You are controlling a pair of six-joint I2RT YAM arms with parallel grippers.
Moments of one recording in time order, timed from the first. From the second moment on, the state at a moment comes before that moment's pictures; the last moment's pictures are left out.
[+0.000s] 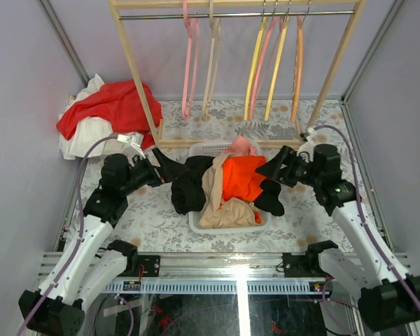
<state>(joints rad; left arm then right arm) -0.24 0.74 0.68 -0.22 0.46 -0.75 0.16 0.86 0.73 -0.35 -0.60 0.71</state>
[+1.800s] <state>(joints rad) -1.39 1.12 1.10 -0.39 -0.48 -0.62 0.45 0.79 0.91 -0.31 -0.39 0.80</state>
